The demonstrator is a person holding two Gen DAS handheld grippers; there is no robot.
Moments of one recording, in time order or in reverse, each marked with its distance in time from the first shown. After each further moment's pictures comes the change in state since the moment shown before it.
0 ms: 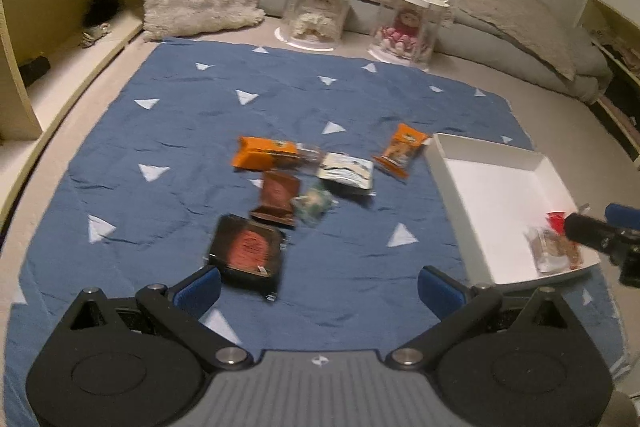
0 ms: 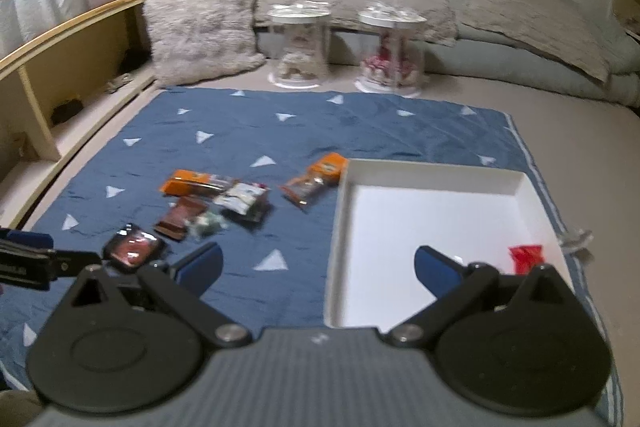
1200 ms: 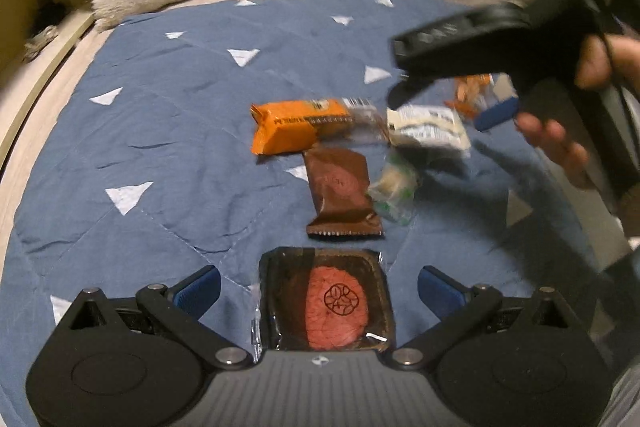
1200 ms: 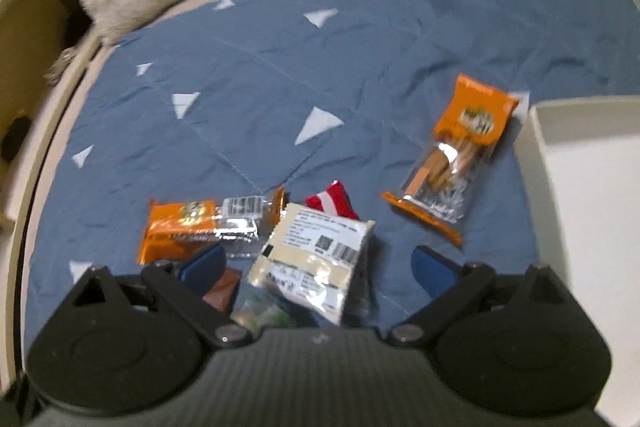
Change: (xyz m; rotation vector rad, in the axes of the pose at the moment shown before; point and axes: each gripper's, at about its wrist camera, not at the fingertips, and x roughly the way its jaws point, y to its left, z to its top) left arm 0.143 0.054 0.017 0.227 0.115 0.016; right arm 0.303 0.064 0.089 0.304 0.387 0.103
